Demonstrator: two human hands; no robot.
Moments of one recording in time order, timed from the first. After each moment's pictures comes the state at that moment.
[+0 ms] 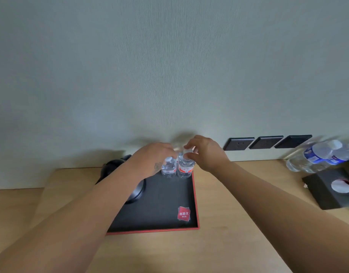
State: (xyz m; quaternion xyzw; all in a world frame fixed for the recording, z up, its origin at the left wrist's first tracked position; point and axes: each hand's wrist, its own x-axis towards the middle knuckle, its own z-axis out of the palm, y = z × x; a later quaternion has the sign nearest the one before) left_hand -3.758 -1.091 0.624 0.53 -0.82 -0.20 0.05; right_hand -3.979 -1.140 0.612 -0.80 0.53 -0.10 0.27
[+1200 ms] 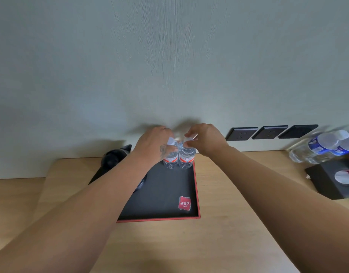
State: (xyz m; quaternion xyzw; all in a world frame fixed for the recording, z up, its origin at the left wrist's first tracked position) left_hand -3.776 -1.104 0.610 0.67 -0.72 -0.17 0.08; right_hand -3.972 -1.154 0.607 -0.75 0.57 -0.09 0.32
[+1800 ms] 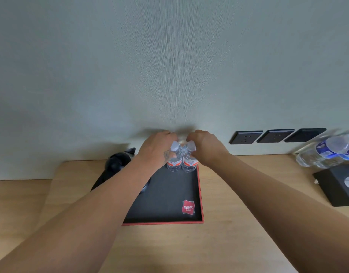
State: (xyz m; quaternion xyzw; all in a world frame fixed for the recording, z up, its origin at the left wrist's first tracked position) left_hand -3.778 -1.101 0.609 0.66 -0.74 -0.15 0.06; right_hand -3.964 -1.142 0.610 -0.82 0.53 0.00 0.22
